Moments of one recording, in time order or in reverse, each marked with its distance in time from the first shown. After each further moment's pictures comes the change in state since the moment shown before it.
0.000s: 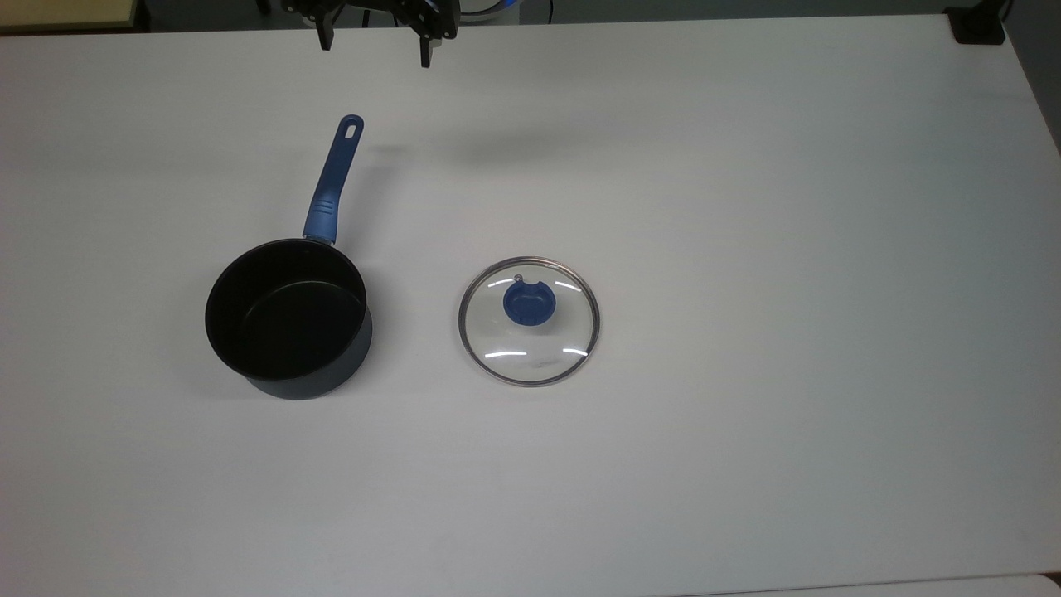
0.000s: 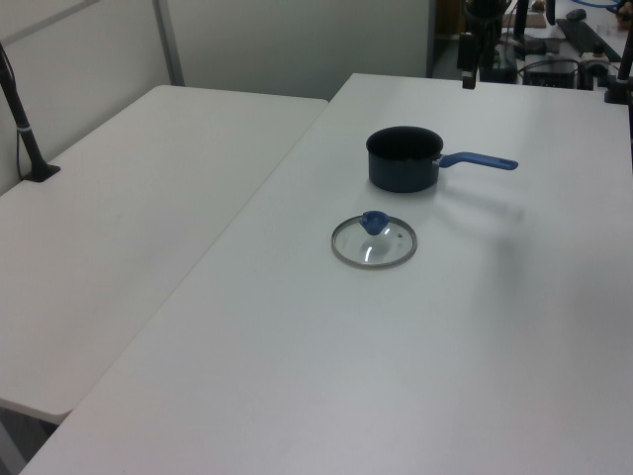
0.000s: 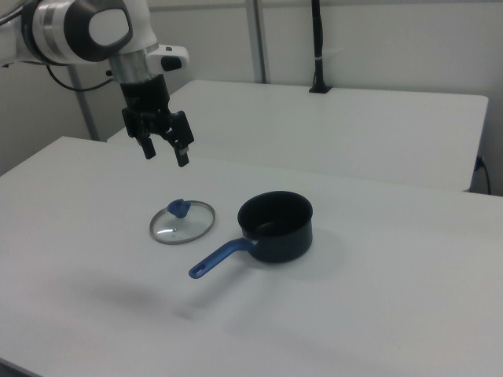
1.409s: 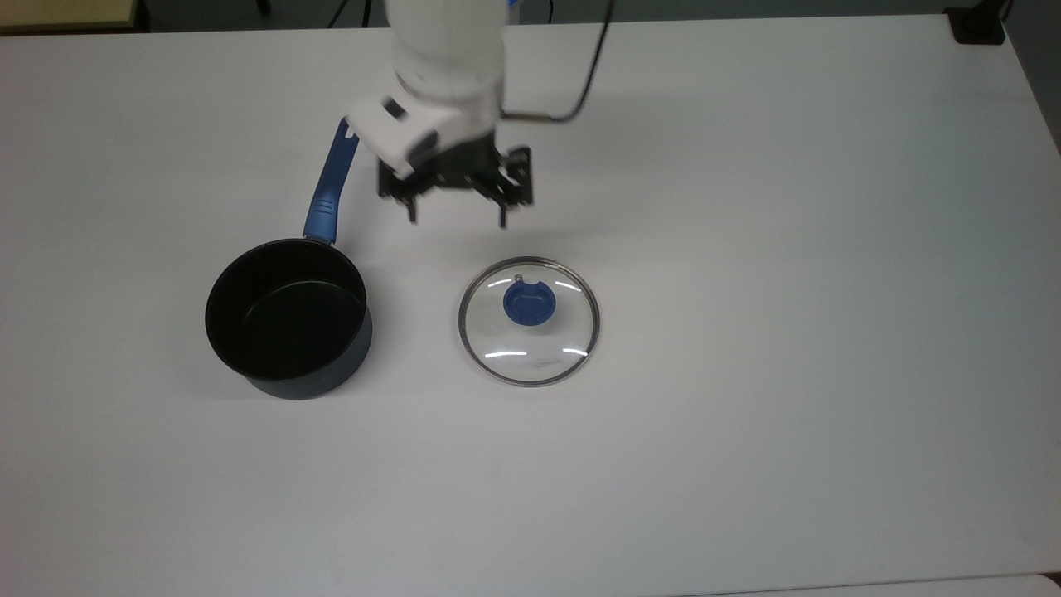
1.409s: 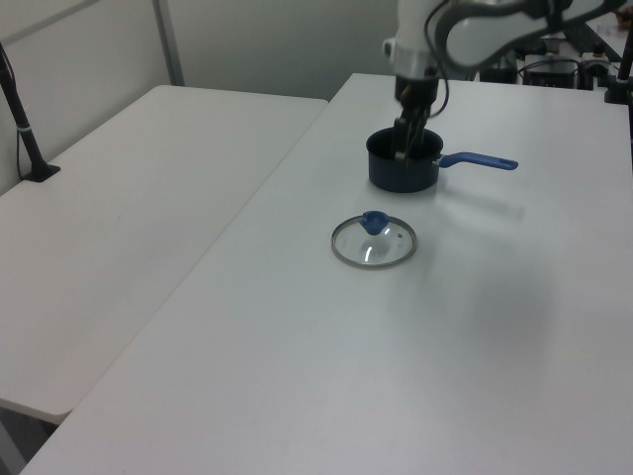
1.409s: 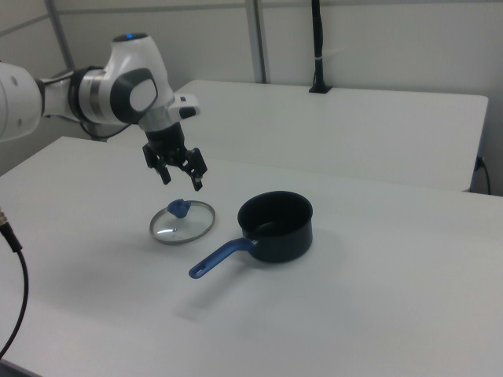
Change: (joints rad) arm 0.095 0.286 0.008 -0.006 0.041 0.378 0.000
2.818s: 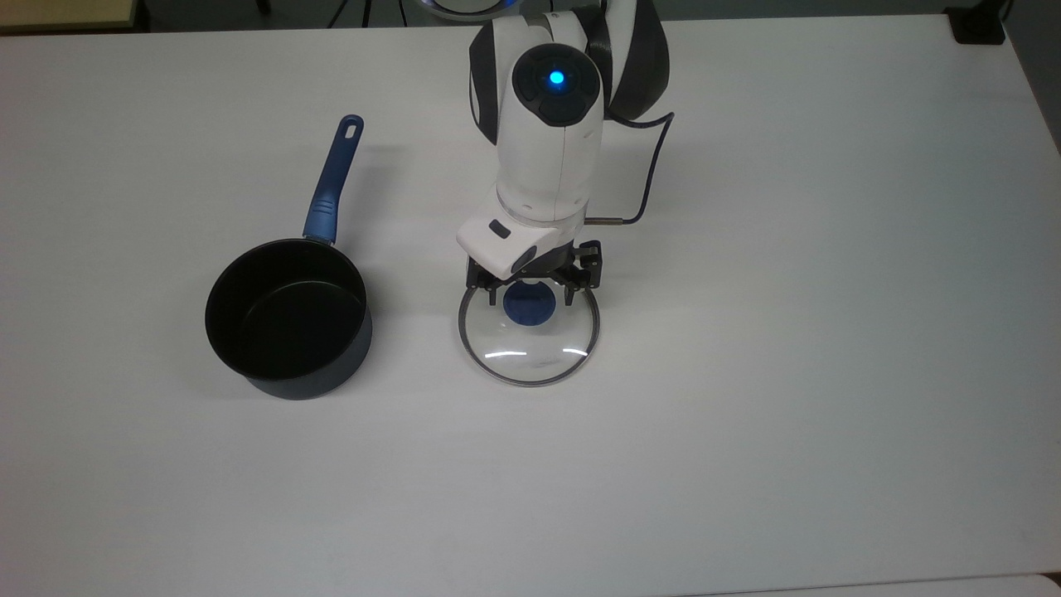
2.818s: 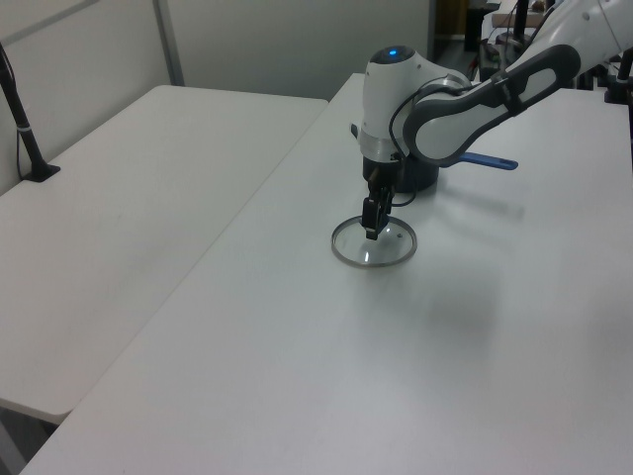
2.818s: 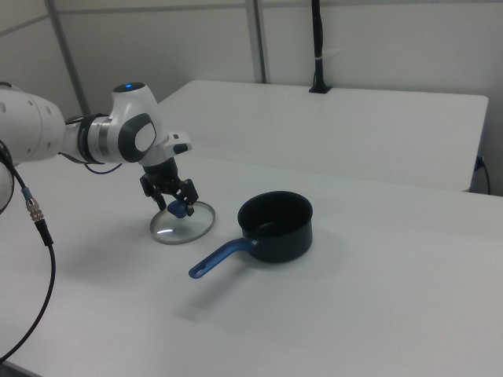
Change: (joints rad) arm 0.093 0.215 0.002 0.036 0.002 0.179 0.061
